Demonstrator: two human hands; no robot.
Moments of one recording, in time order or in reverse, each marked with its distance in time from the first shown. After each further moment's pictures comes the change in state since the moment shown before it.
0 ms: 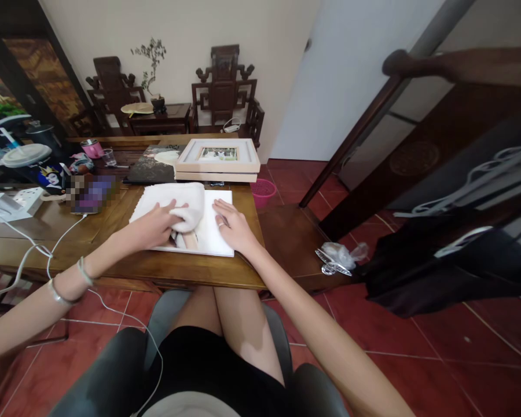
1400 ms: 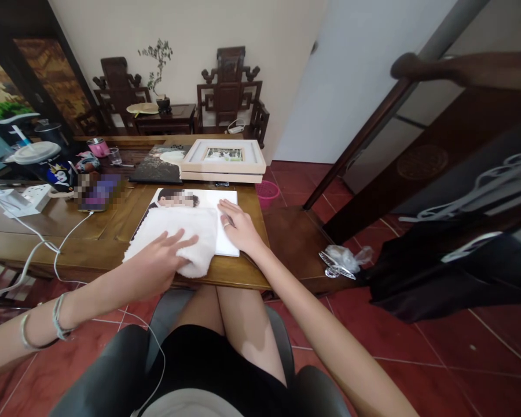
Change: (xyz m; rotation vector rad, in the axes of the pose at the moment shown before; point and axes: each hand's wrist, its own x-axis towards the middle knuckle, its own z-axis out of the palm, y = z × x) left_hand -0.057 0.053 -0.002 0.078 0.009 0.146; right_hand 0.000 -0.004 -0.001 0.012 -0.009 0.019
